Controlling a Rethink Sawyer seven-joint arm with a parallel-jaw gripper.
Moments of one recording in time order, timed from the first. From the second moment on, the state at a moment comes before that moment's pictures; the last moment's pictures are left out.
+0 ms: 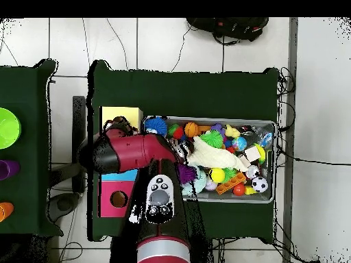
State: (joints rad) arm 0.05 -0.60 -0.01 1.56 -0.09 0.27 2.18
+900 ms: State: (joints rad) arm 0.01 -0.66 0.00 1.58 -0.09 0.35 2.18
